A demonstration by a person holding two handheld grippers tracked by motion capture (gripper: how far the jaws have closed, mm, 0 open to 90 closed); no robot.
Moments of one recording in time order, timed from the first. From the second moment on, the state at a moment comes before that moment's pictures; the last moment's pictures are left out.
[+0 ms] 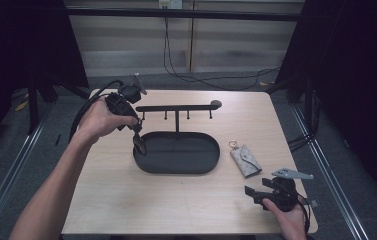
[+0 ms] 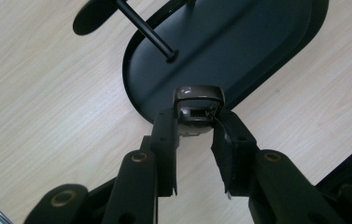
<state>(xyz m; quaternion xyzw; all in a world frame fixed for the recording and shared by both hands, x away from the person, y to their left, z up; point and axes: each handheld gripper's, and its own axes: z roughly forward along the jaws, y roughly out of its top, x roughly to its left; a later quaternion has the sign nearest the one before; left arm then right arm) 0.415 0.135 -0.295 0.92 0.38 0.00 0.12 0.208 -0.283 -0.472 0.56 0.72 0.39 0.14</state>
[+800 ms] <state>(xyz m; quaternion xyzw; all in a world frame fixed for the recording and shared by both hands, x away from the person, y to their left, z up) 0.448 0.116 -0.315 0.91 0.41 0.01 0.10 0.209 -0.283 -0.473 0.55 0.72 0.39 0.14</state>
